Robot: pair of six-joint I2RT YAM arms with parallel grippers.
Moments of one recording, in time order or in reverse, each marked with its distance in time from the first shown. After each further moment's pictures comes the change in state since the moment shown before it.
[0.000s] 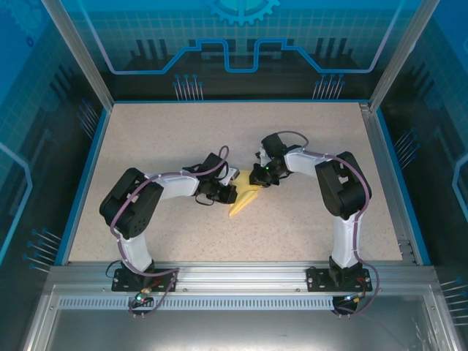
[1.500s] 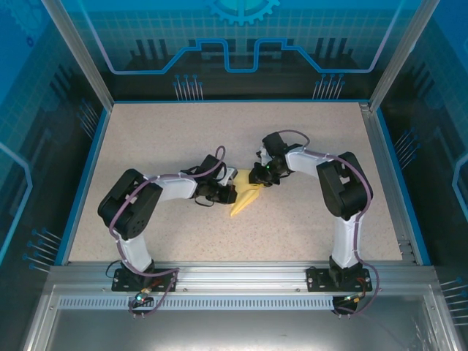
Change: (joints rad) left arm 0.003 -0.011 -0.043 0.078 0.027 -0.066; right arm -0.011 -0.023 0.007 -0.015 -0.020 0.012
